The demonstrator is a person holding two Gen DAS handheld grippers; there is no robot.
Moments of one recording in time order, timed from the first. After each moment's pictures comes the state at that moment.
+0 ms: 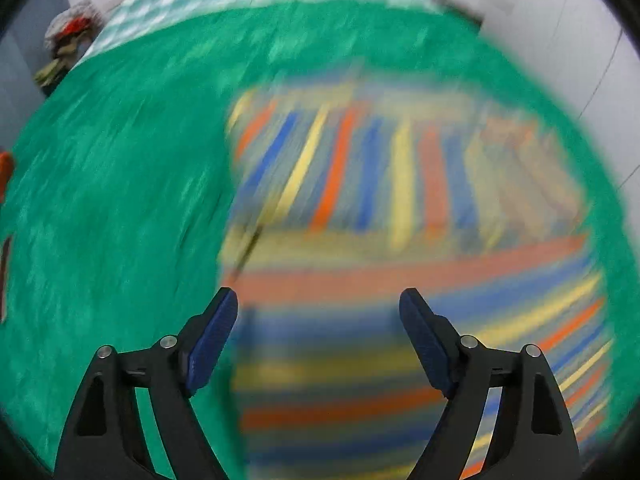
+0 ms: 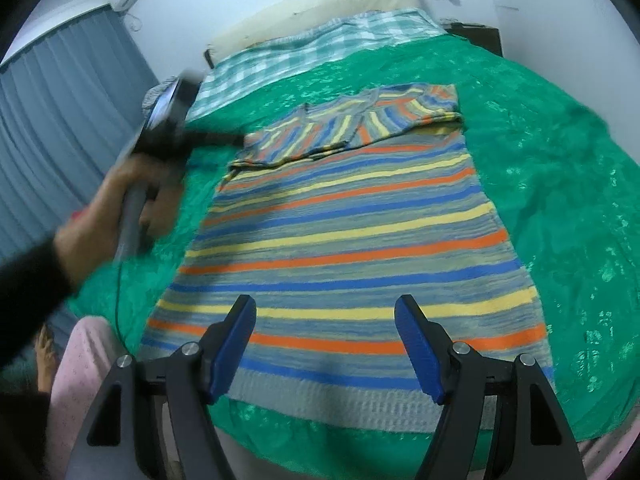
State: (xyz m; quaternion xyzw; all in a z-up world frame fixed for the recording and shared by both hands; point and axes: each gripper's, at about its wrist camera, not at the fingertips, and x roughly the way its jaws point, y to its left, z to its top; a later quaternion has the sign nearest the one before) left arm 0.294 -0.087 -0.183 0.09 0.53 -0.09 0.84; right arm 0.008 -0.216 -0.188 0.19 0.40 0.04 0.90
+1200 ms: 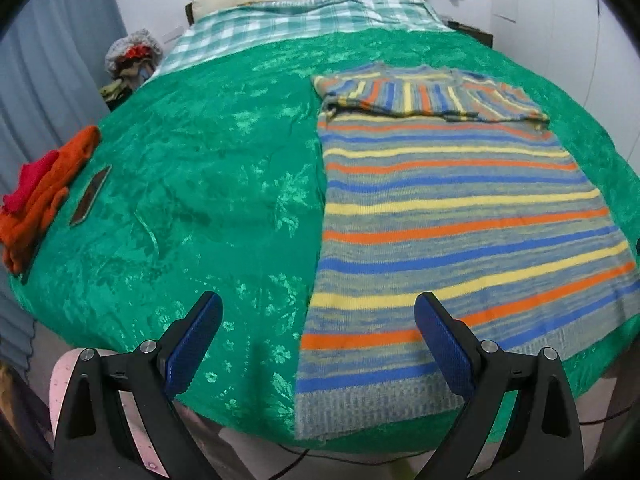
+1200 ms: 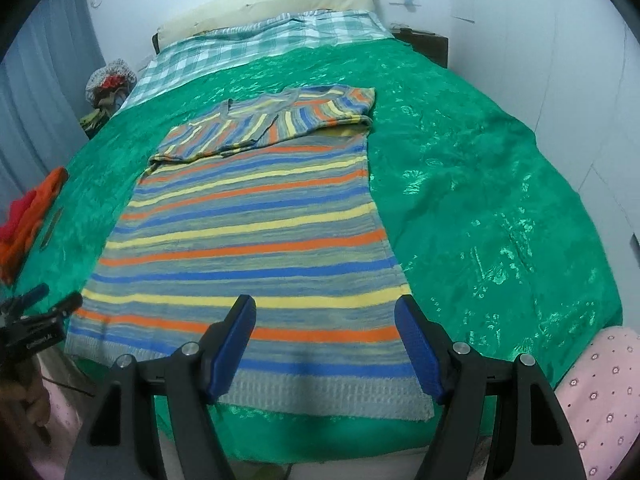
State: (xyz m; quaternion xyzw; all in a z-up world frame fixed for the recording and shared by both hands) left arm 0.085 -0.014 -0.166 0.10 0.43 -0.04 0.90; right arm -0.011 -0.251 -0.180 0.11 0.43 -0.08 0.89
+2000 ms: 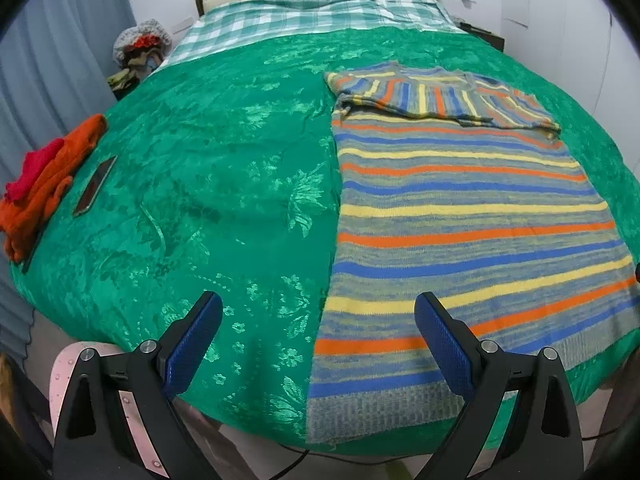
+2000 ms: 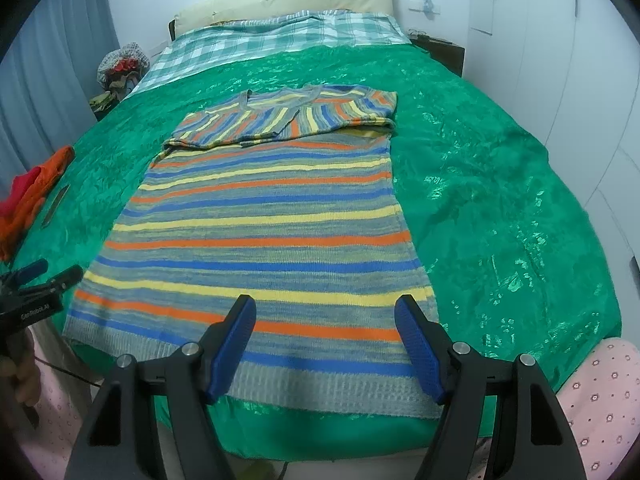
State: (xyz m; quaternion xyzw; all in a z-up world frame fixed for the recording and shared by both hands) left arm 0.091 -0.006 -0.167 0.09 0.44 -0.02 0.89; right arm -0.008 -0.231 -0.182 0.09 0.43 -0.06 0.90
